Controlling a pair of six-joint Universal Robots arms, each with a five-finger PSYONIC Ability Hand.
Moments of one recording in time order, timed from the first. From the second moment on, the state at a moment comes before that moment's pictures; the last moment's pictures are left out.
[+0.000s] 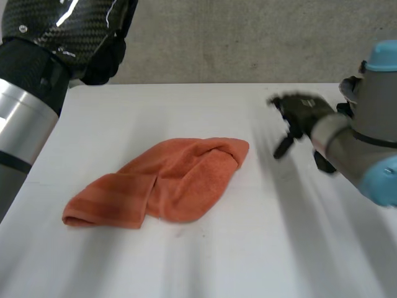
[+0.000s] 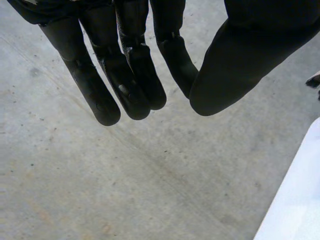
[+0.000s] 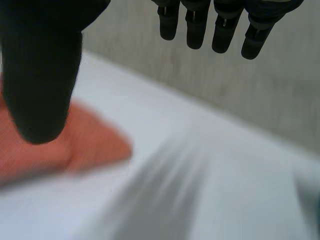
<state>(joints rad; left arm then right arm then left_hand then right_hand) 4.18 -1.39 -1.59 3.39 -1.45 3.64 1.95 -1.11 1.21 0.26 1.52 3.05 1.16 1.20 1.19 1.20 0.98 0.23 0.21 0.21 0.21 0.04</state>
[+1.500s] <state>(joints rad) 4.13 -1.56 -1.56 3.20 -1.57 3.31 2.14 -0.90 1.28 0.01 1.48 3.30 1.12 1.19 1.19 1.20 0.93 0.23 0.21 0.21 0.21 0.04</state>
